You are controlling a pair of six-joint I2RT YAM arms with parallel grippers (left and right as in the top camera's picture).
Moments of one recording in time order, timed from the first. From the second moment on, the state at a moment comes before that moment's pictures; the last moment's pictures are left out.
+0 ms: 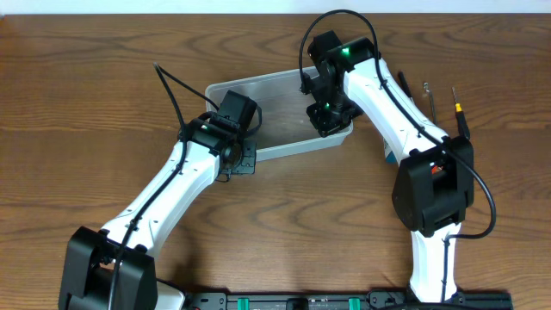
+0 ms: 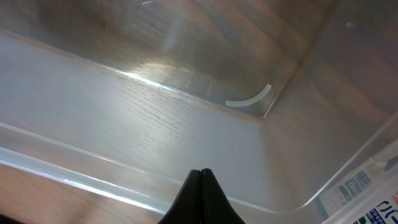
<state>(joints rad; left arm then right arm) -0.42 1.58 1.12 -0.86 -0.05 -0.33 0.42 2.17 1.93 -1.35 -0.10 -0.08</state>
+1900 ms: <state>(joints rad) -0.25 1.35 1.26 -0.95 -0.06 -0.30 0.35 2.17 2.55 -1.62 0.08 0.02</state>
